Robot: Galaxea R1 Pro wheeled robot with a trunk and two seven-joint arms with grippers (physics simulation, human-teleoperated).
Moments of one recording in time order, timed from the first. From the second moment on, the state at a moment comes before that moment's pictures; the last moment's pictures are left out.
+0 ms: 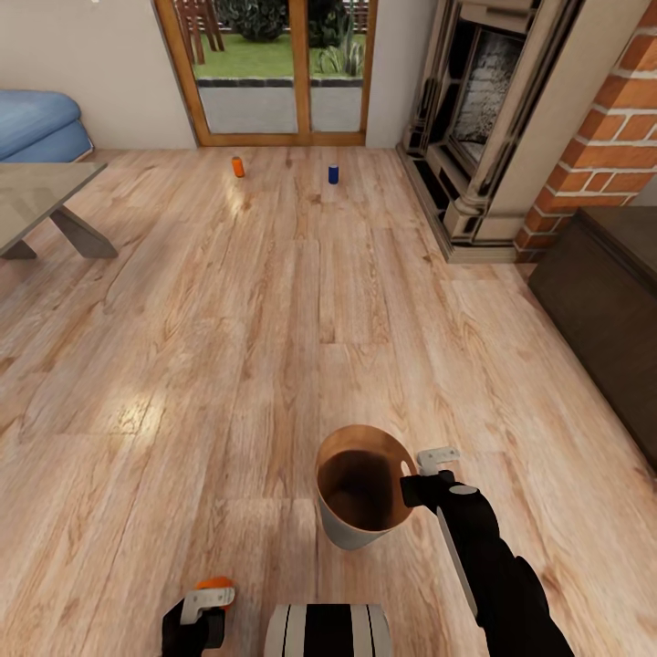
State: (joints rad) left arm -0.14 -0.01 -0.02 -0.78 0.03 -0.07 0.07; right arm -0.38 0.09 0.04 -1.37 0.21 0.78 0.11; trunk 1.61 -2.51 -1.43
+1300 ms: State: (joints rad) left arm -0.14 0.00 -0.02 -0.78 0.04 -0.07 0.07; right arm -0.38 0.09 0.04 -1.37 0.21 0.78 0.11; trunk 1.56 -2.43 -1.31
